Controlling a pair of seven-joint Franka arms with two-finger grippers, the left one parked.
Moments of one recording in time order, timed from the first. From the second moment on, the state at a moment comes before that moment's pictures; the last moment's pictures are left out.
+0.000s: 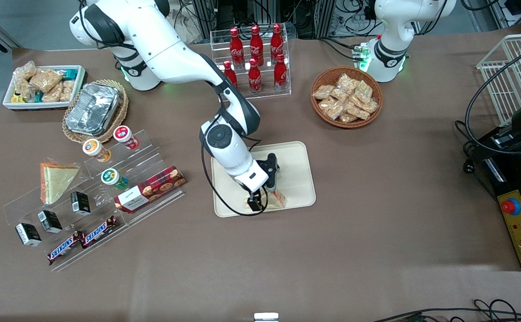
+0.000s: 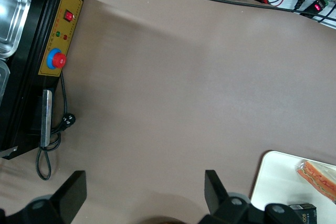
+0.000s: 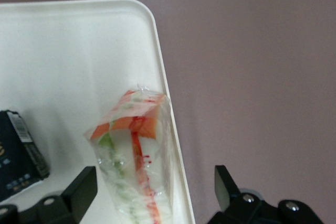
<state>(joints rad) 0.78 0.73 -0.10 -1.58 0.31 2.64 -1.00</state>
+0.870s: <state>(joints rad) 0.37 0.41 -0.27 -1.57 0.34 1.97 -0.80</state>
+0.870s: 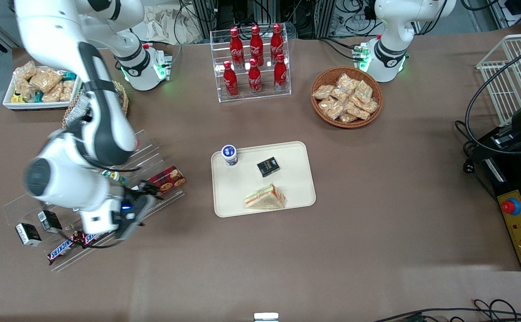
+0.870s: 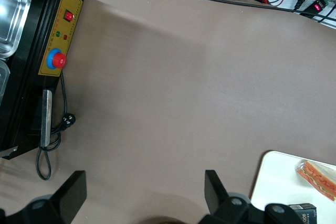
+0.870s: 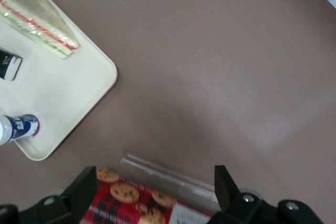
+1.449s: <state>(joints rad) 0.38 0.22 -0.50 -1.57 0.22 1.75 -0.38</state>
